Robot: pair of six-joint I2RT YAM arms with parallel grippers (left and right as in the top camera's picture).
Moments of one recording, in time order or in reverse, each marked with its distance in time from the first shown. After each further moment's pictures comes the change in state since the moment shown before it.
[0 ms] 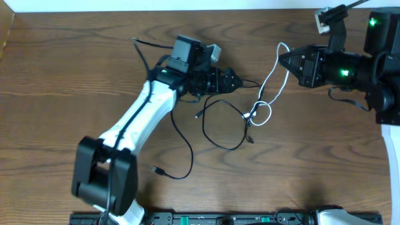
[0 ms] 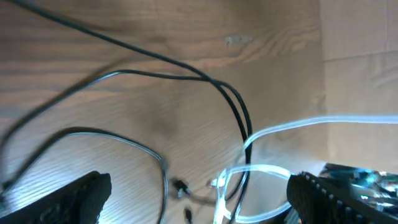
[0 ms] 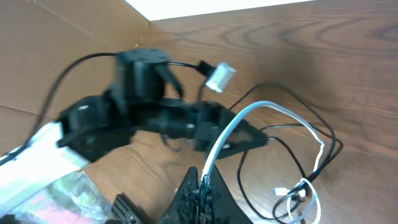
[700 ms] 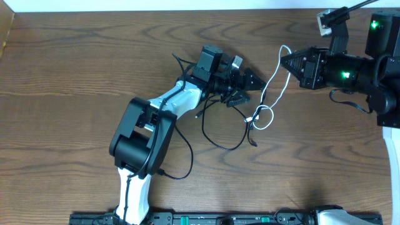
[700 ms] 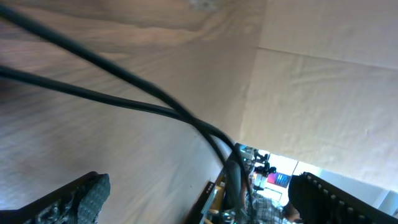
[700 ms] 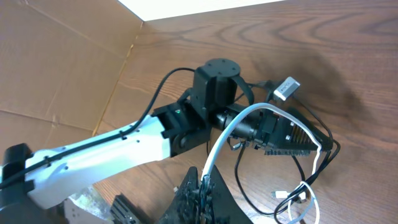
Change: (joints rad) left arm -0.068 0.351 0.000 0.521 0.332 -0.478; right arm 0.000 -0.005 0.000 -0.013 0.018 0.009
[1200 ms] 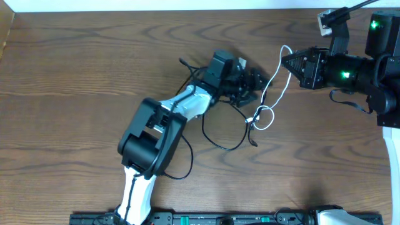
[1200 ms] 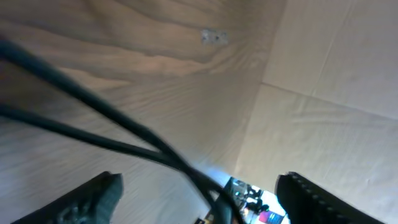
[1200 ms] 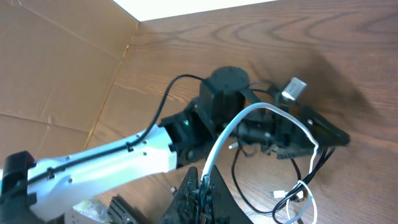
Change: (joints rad) left arm -0.081 0.021 0.000 0.129 -0.193 -0.231; right arm 0.000 0.000 0.000 -0.006 0.018 0.000
